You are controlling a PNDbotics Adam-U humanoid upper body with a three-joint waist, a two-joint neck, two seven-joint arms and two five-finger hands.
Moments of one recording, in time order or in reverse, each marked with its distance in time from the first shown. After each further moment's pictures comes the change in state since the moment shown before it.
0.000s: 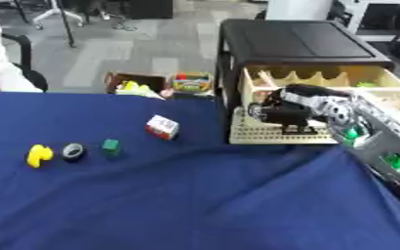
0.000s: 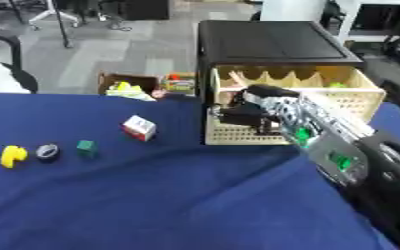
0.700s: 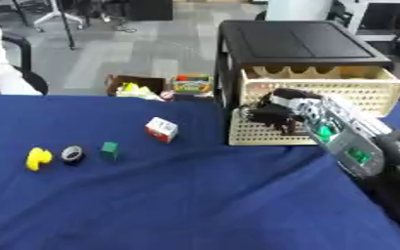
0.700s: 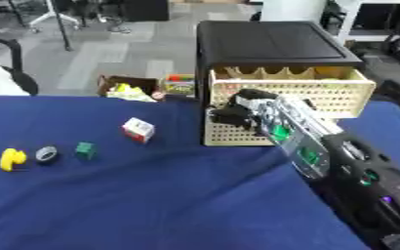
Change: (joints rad) left arm 0.000 -0.016 0.000 0.000 0.000 -0.003 -0.003; right arm -0.024 0.064 -0.063 0.103 0.100 0.004 -0.004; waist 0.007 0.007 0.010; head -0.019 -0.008
